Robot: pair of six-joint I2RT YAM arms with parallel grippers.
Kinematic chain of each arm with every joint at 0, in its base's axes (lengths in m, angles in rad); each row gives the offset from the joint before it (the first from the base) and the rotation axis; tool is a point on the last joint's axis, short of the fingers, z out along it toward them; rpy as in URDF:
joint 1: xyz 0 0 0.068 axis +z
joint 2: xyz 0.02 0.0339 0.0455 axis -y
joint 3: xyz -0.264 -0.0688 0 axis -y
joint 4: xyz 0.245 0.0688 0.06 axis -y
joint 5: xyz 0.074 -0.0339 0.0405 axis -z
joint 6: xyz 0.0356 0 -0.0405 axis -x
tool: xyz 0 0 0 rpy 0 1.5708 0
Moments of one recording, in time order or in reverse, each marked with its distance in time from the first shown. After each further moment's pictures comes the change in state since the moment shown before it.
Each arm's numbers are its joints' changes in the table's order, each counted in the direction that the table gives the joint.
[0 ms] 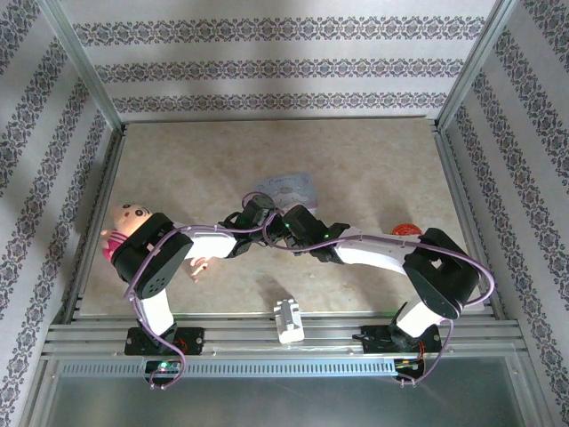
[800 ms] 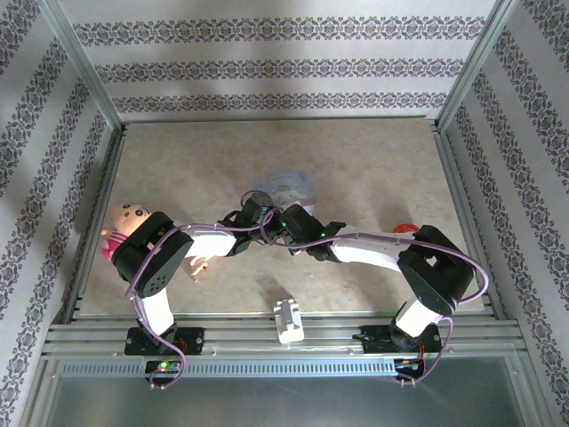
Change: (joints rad) left arm 0.010 -0.007 0.007 0.002 0.000 0.002; right arm -0.013 -0.029 0.018 0.014 0.032 -0.067
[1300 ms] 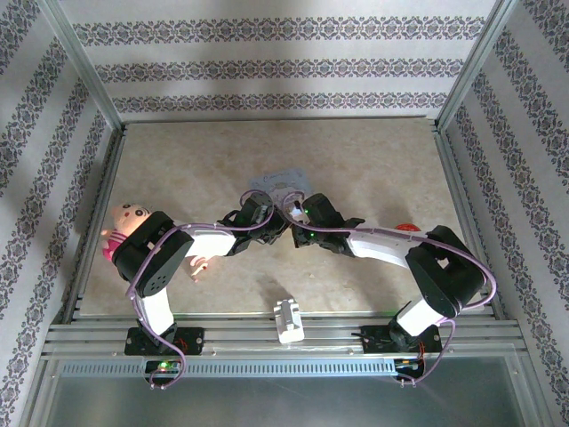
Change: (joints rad) left arm 0.005 -0.004 0.000 0.012 -0.004 0.009; right arm -0.168 0.050 -0.098 0.154 -0.362 -0.151
